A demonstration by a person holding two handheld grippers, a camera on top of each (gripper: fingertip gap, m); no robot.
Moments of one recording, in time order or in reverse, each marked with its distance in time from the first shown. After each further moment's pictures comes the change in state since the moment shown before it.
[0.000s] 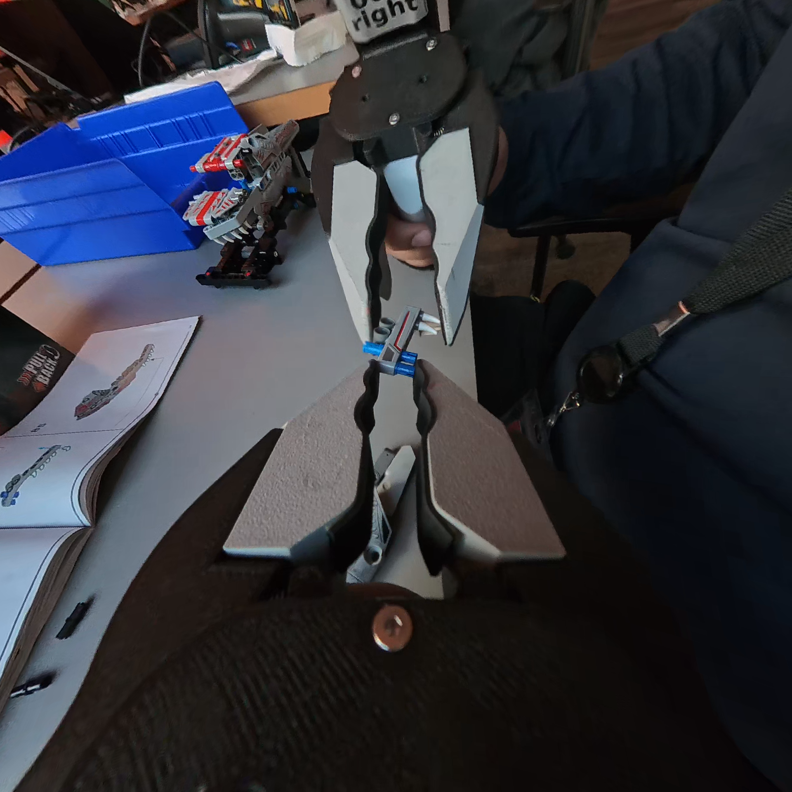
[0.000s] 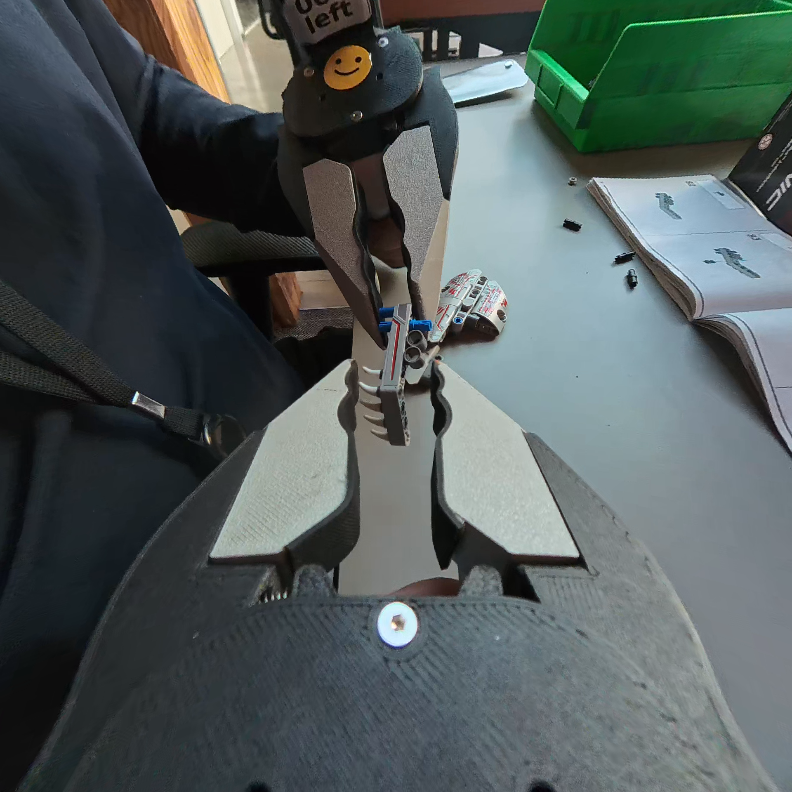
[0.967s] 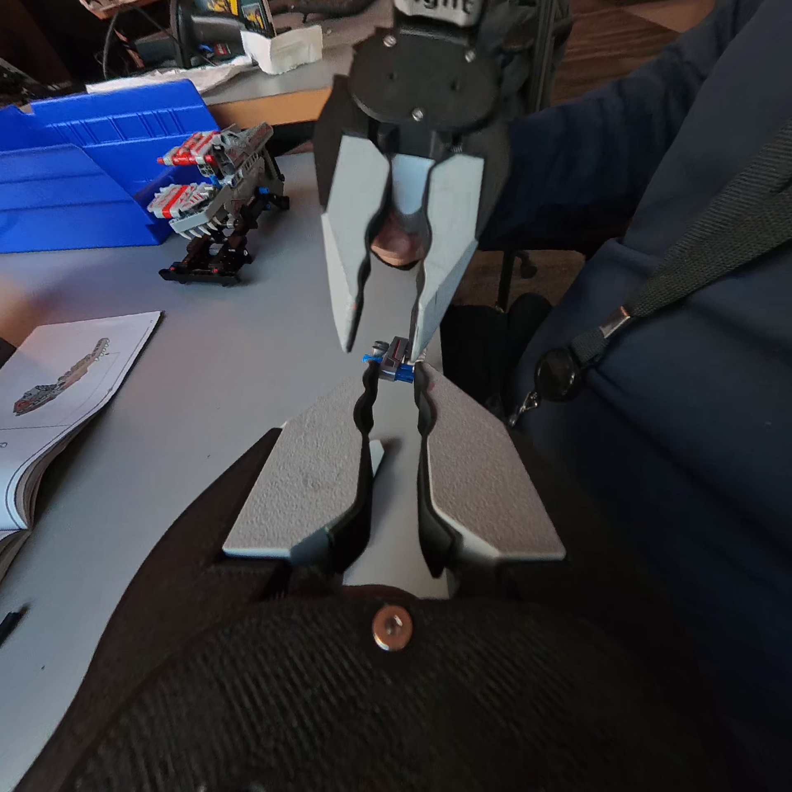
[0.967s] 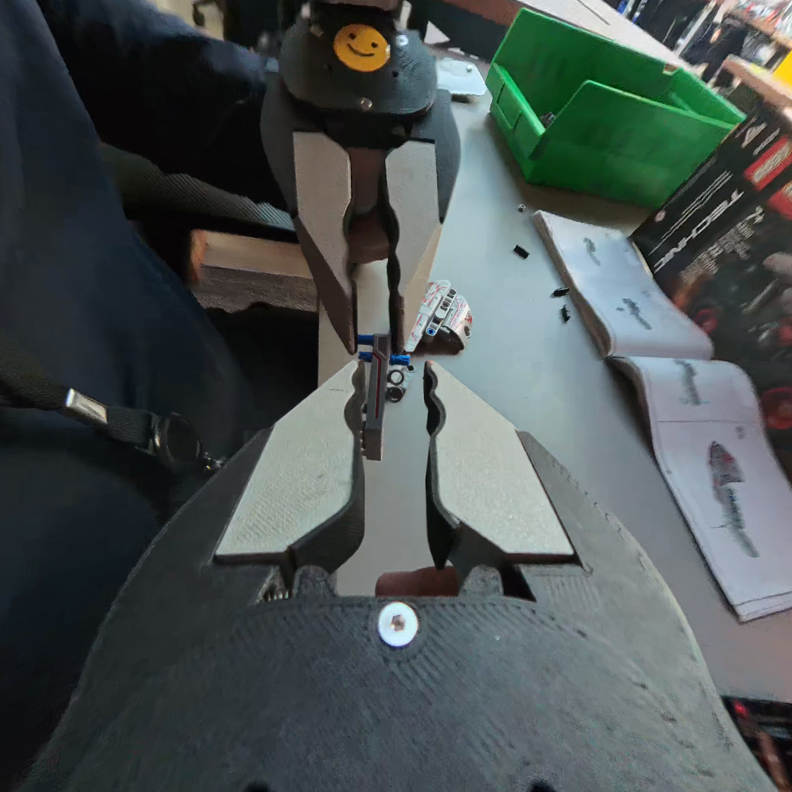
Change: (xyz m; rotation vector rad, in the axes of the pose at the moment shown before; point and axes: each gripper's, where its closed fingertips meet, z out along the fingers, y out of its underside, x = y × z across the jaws) left arm 0.014 0.001 -0.006 0.038 0.070 -0.063; right arm 0.001 -0.004 0.008 -0.073 0.202 -0.252
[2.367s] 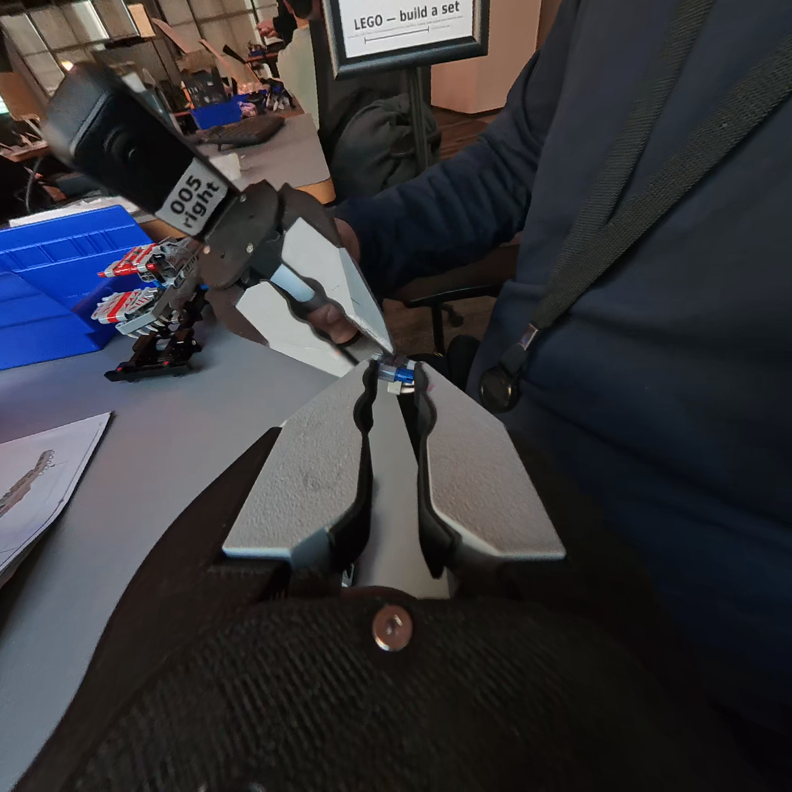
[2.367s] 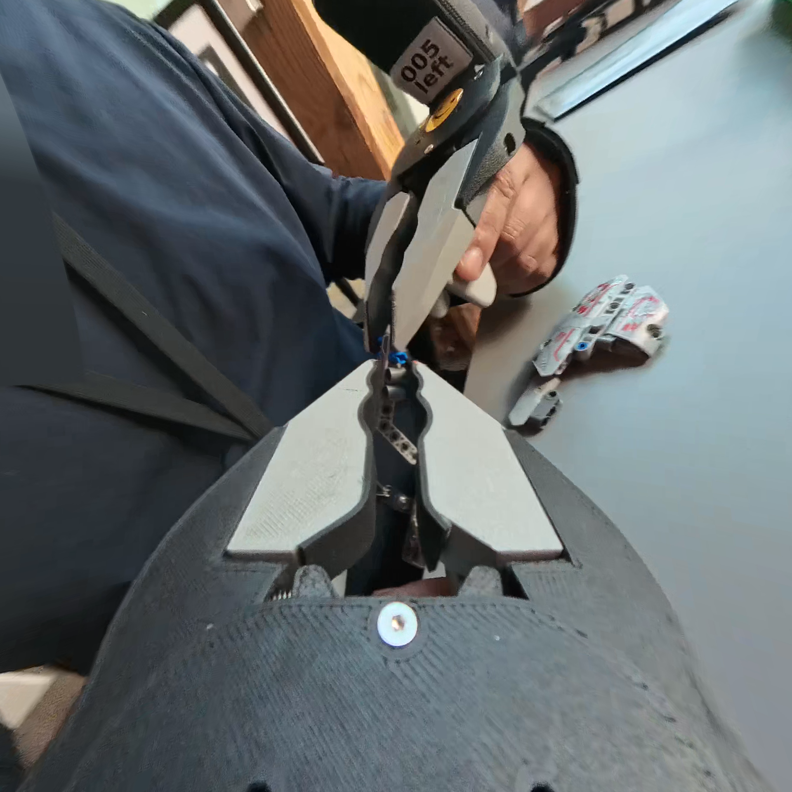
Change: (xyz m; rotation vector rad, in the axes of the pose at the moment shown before) left arm 0.020 -0.024 -0.014 0.179 0.218 0.098; right arm -0.022 -0.026 -0.012 0.151 -0.698 0.585
